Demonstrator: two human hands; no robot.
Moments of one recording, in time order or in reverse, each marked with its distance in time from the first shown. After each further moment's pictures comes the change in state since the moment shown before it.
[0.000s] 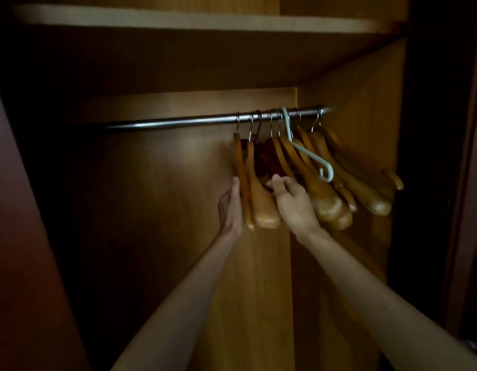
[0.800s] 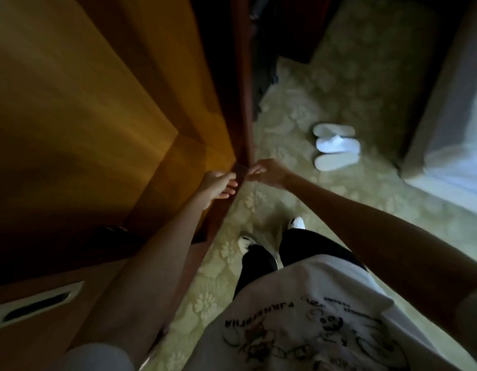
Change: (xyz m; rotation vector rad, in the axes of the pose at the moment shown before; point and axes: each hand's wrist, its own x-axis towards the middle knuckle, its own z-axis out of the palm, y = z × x) left_hand -0.437 -0.321 -0.031 0.707 -1.058 -1.099; right_hand -0.495 0.310 -0.105 -0.357 -0.282 1.222
